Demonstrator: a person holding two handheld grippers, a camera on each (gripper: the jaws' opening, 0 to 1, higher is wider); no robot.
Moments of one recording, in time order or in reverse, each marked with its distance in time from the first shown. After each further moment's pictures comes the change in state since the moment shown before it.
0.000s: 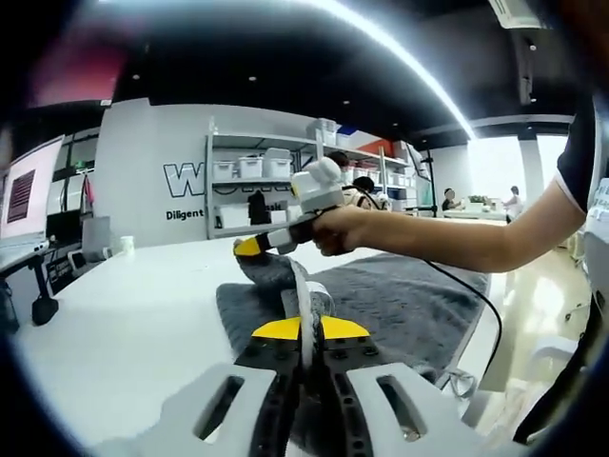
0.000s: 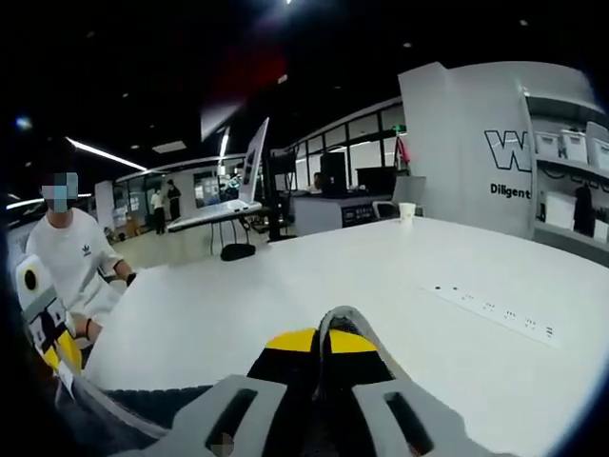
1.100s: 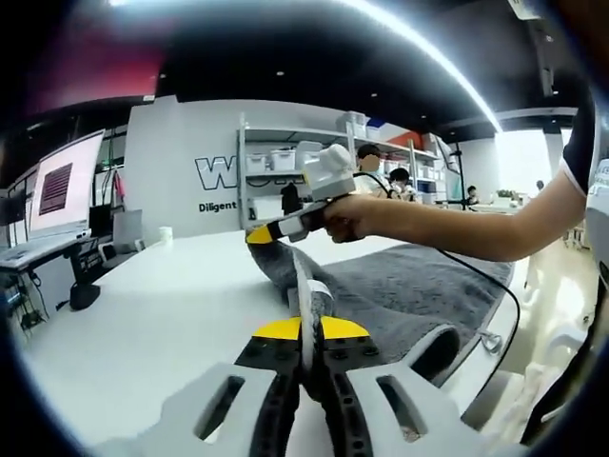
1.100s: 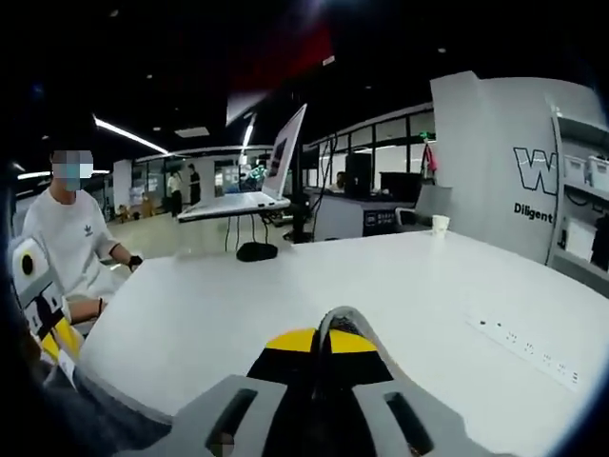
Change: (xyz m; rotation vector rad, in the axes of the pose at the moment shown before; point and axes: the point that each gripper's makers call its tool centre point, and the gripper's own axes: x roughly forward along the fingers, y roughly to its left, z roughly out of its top) left arm -0.046 0.050 -0.016 0.000 0.028 0.154; right arm 0.063 0.051 0.016 -0.136 0.010 0.072
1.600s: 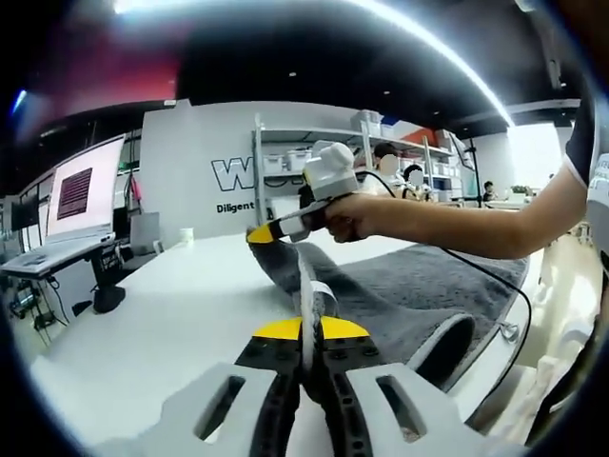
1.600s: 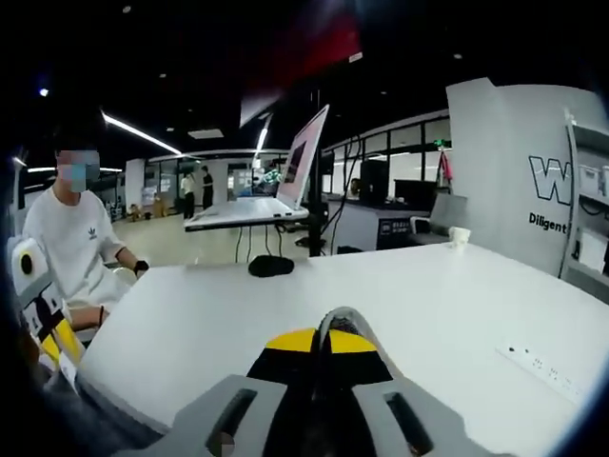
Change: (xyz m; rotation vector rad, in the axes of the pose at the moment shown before) left arm -0.015 0.045 0.002 0.017 0.011 0.080; right arm 0.050 0.021 0.026 0.009 -0.033 0.065
